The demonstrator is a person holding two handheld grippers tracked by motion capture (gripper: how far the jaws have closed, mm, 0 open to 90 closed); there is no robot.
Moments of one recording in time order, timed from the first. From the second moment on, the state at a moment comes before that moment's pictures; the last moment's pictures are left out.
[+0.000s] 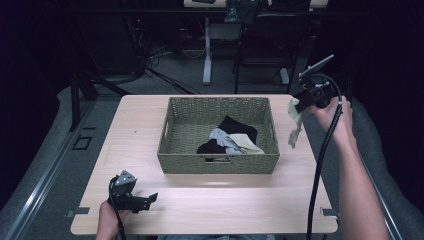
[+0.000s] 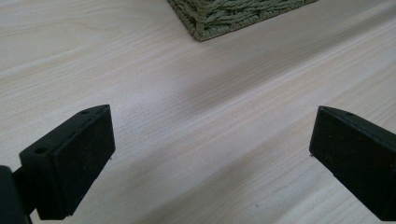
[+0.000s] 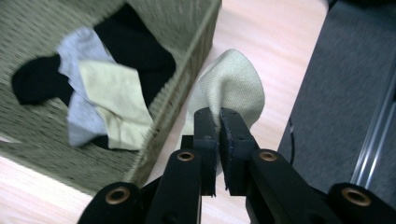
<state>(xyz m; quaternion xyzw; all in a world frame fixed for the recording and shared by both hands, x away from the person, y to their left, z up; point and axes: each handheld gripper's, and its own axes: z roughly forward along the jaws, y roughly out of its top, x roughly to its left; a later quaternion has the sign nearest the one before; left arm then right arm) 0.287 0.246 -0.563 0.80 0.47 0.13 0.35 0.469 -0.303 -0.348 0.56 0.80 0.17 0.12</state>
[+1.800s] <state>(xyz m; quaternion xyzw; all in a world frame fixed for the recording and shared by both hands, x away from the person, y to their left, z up) 0.288 0.249 -0.564 0.80 0.47 0.13 0.35 0.481 -0.229 -0.363 0.50 0.84 0.20 0.10</state>
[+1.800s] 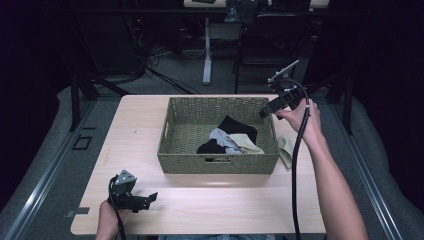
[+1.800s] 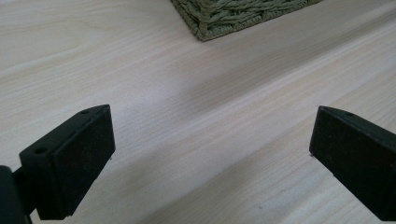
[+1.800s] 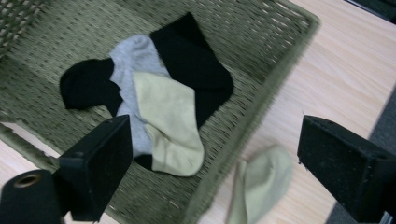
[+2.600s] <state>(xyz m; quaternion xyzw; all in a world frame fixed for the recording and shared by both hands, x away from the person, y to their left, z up) 0.288 0.246 -0.563 0.80 0.46 0.13 0.35 0.501 -0.149 -0.403 0.45 0.87 0.18 0.06</state>
